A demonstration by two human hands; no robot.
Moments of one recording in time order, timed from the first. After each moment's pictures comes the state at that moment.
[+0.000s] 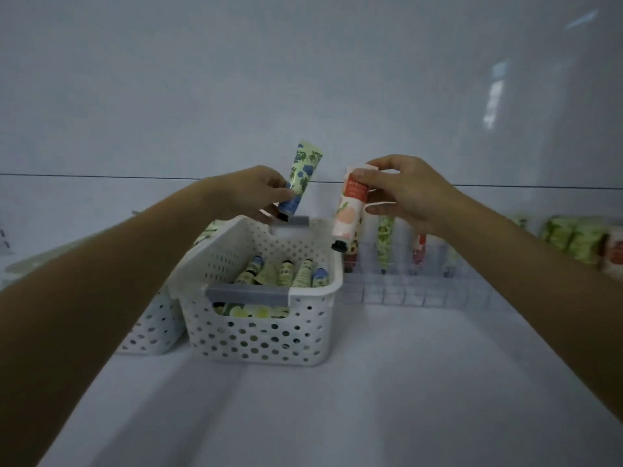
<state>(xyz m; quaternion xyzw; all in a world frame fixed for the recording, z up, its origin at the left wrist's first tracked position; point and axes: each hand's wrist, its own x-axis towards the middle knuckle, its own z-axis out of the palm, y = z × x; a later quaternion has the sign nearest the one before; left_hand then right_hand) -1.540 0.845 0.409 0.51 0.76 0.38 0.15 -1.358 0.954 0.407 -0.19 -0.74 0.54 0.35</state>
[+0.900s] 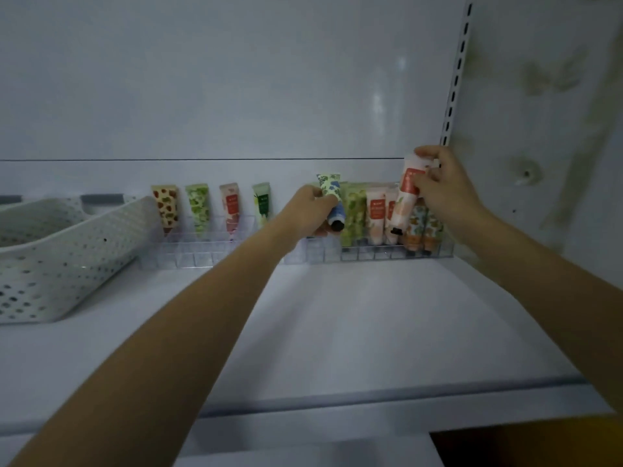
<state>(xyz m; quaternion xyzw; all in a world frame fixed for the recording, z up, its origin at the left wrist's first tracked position) -1.210 1.020 0.350 0.50 0.64 0.53 0.24 -1.047 1.114 0.363 -0.33 -0.72 0.33 0.51</state>
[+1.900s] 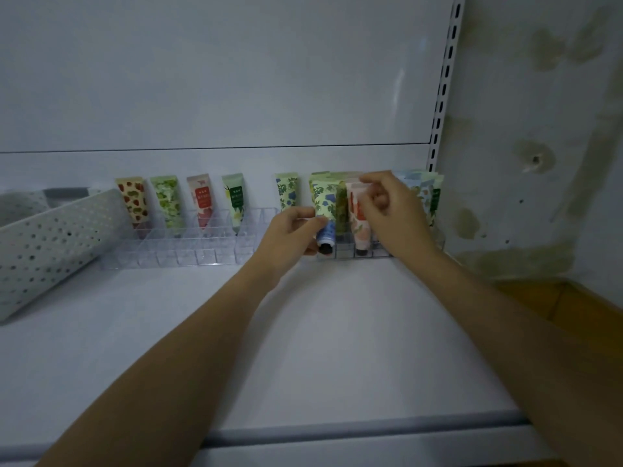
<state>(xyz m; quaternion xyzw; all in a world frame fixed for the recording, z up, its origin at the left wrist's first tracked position) -1.190 1.040 0.300 0.45 0.60 0.61 0.23 -1.066 1.140 0.309 -0.23 -0.80 0.21 0.51</state>
